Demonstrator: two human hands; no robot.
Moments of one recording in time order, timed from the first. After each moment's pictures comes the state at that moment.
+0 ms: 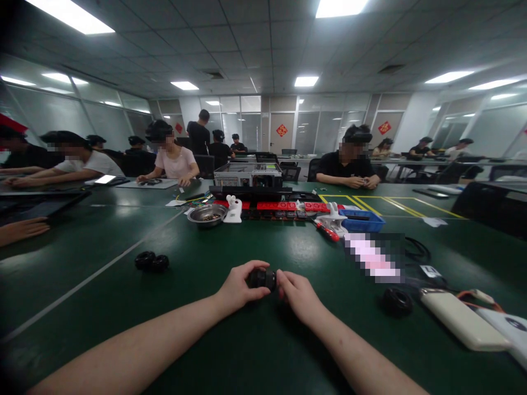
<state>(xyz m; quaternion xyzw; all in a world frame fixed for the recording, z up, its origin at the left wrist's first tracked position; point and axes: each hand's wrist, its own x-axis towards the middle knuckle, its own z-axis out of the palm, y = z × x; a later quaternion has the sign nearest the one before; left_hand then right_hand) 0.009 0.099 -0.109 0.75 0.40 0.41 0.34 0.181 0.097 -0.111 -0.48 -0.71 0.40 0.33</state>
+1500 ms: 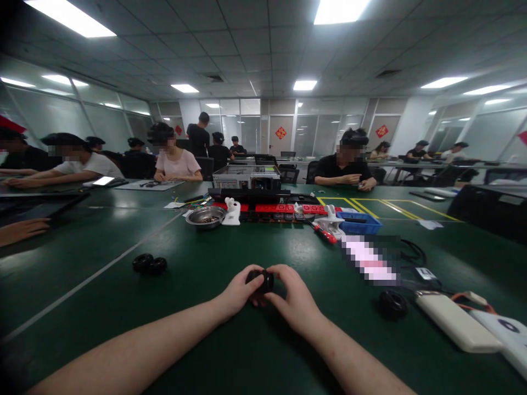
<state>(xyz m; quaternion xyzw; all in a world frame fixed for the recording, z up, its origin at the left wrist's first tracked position) 0.025 0.100 -0.120 0.59 0.39 0.40 0.58 0.182 0.086 -0.103 -0.40 -0.80 0.23 0.38</state>
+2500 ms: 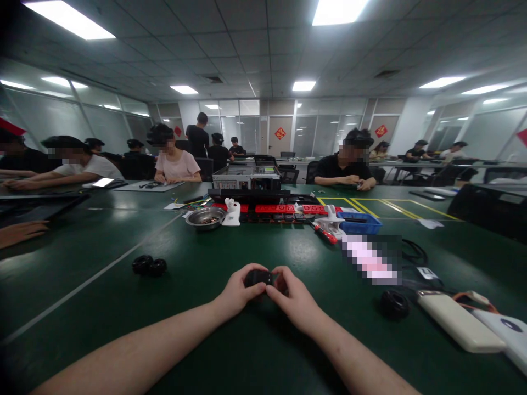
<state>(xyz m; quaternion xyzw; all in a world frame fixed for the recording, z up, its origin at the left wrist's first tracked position) 0.016 0.099 -0.114 0.68 0.41 0.43 0.44 0.183 0.089 -0.103 -0.44 -0.75 0.35 0.35</state>
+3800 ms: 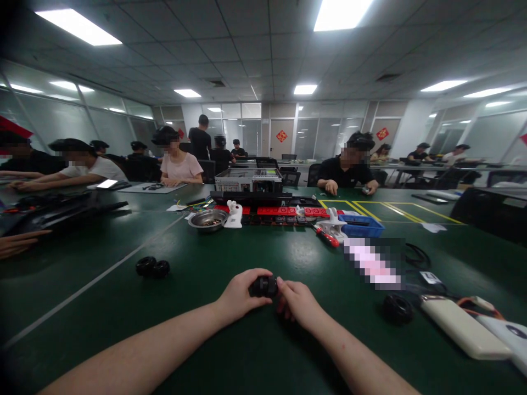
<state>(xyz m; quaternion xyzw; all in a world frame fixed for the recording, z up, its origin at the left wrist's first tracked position) 0.011 0.099 -0.107 0.81 0.39 0.37 0.22 0.181 0.100 -0.116 -0.50 -0.64 0.50 0.29</state>
